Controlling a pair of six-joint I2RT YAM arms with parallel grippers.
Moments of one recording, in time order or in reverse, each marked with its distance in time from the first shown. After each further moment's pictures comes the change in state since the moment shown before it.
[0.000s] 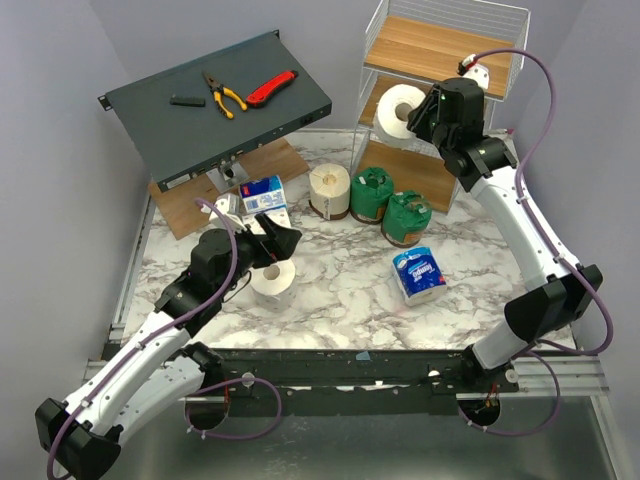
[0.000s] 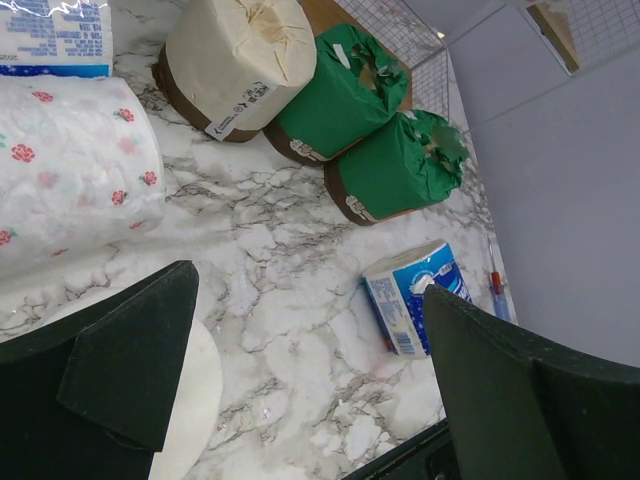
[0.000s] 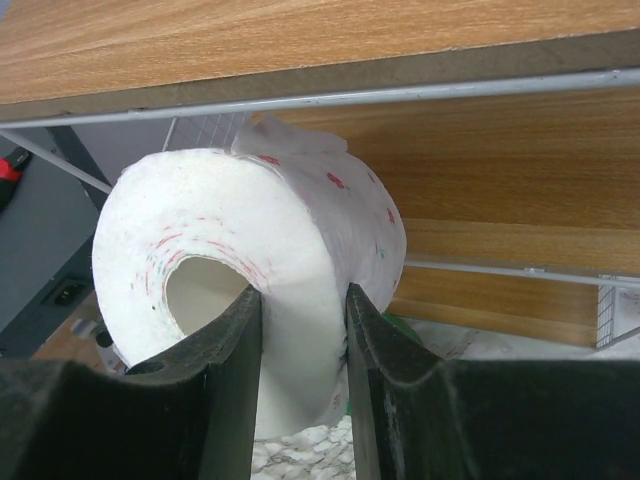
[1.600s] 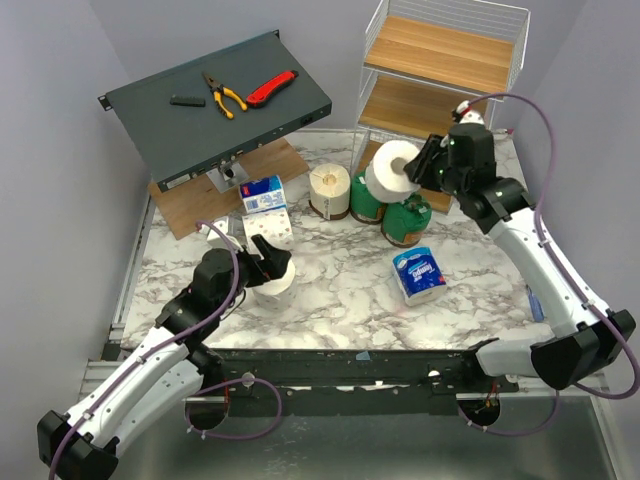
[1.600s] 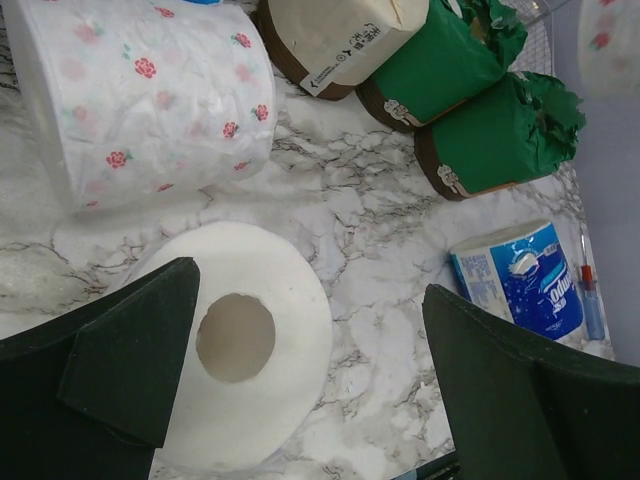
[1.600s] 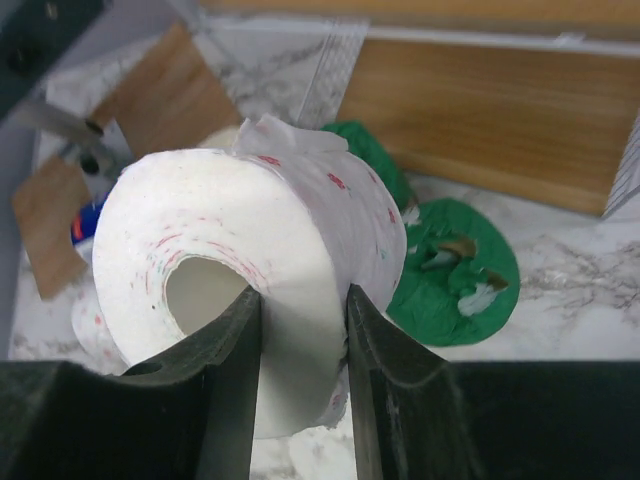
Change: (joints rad) left arm 0.000 -0.119 -0.174 -0.046 -0.082 0.052; right arm 0.058 -0.280 -0.367 -0.104 -0.205 -0.032
